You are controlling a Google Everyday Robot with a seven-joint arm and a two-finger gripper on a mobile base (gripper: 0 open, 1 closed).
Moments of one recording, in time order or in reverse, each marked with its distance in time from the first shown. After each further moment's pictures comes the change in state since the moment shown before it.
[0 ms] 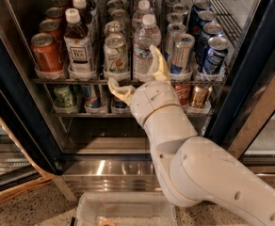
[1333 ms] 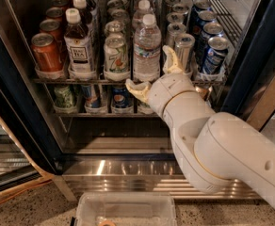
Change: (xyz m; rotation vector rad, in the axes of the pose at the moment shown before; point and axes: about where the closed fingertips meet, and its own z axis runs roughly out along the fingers) arm 0.035 -0.021 0.004 -0.088 0.150 -0.033
